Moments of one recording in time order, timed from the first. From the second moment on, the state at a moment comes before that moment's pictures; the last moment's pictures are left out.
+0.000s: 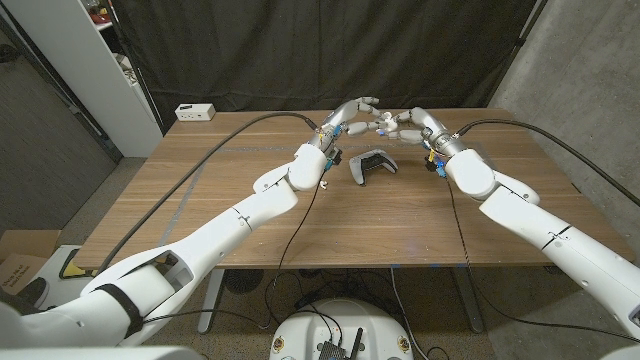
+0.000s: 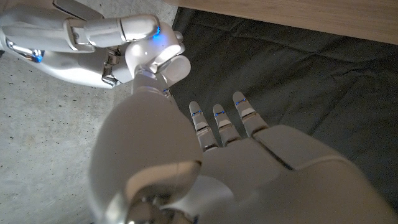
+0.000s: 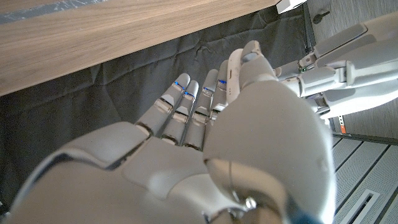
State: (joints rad) left arm 0.58 0.40 0.77 -1.58 0.29 -0.01 0.28; left_hand 1.20 0.16 -0.10 0.04 0.28 1.03 -0.14 0.25 0.20 0.31 -0.15 0.27 0.25 0.16 -0.04 0.21 0.20 0.18 0.11 0.24 0.20; right arm -0.86 -0.79 -0.44 -1.81 -0.02 -0.01 -0.19; right_hand 1.18 0.10 0.18 -0.15 0.18 1.04 0.07 0.32 0.19 0.72 -0.11 0.42 0.41 0.50 -0.05 0.34 0.30 0.49 -0.02 0.21 0.18
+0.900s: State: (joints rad) left arm 0.58 0.40 0.76 -1.59 0.30 -0.03 0.30; left_hand 1.21 0.15 -0.10 0.04 0.27 1.10 -0.09 0.27 0.21 0.33 -0.16 0.27 0.25 0.18 -0.04 0.21 0.20 0.18 0.10 0.25 0.20; right arm -0.82 -0.78 -0.45 -1.77 0.01 -0.04 -0.16; right_hand 1.17 0.11 0.18 -0.15 0.18 1.04 0.06 0.32 0.19 0.72 -0.11 0.42 0.41 0.50 -0.05 0.33 0.30 0.49 -0.03 0.21 0.18
